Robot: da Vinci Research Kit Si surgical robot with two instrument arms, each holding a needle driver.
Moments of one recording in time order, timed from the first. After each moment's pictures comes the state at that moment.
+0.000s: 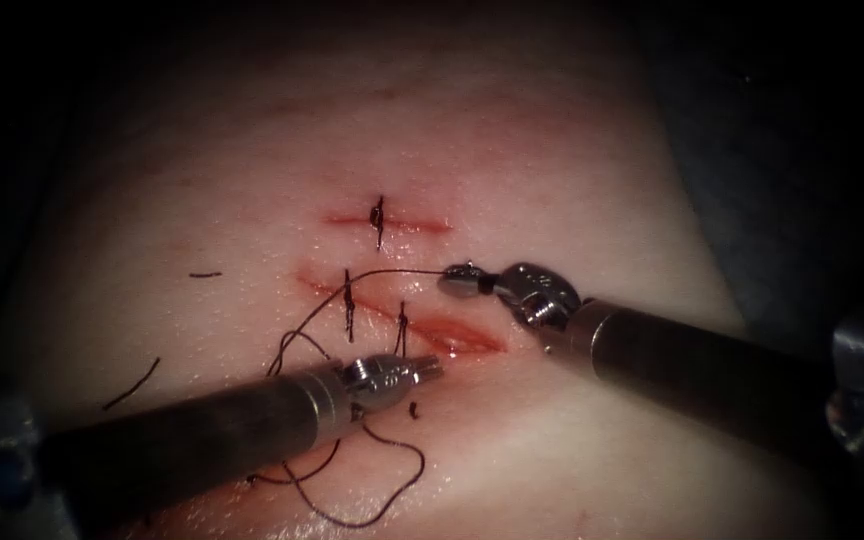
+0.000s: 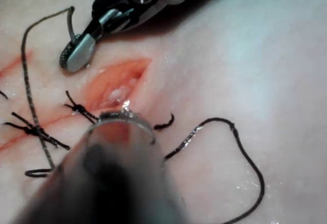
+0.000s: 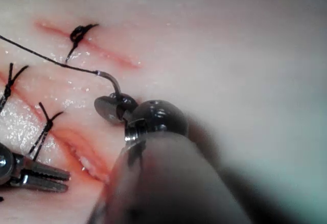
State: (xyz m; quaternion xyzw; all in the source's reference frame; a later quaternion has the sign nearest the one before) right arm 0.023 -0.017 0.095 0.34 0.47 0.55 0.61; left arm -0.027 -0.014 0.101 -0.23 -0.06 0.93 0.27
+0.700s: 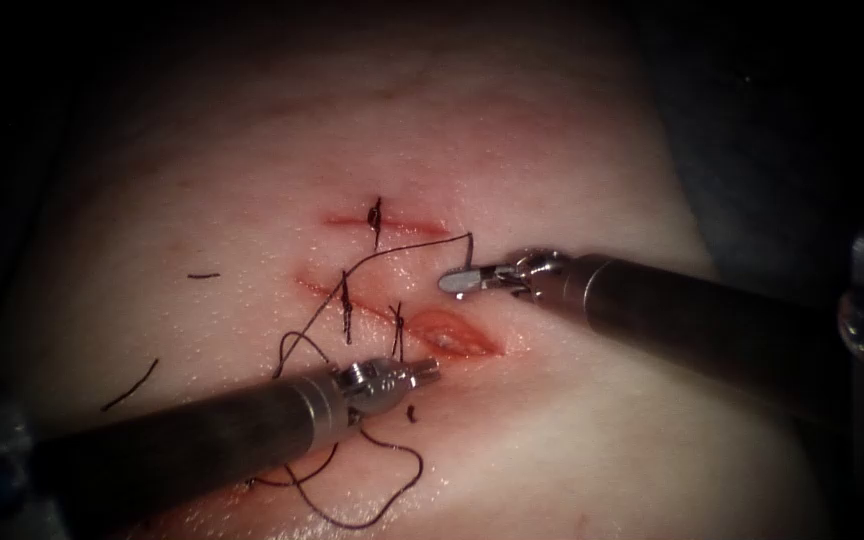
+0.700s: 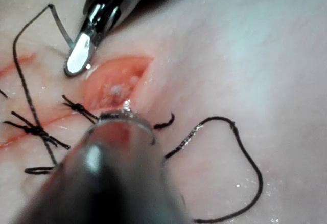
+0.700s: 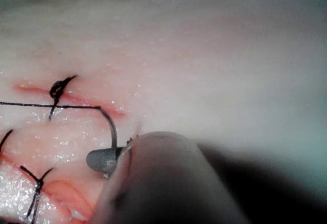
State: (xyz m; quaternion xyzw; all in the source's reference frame) right arm 0.025 -0.019 0.095 0.57 0.41 0.55 0.46; left arm -0.026 -0.013 0.100 -0.23 -0.06 0.93 0.27
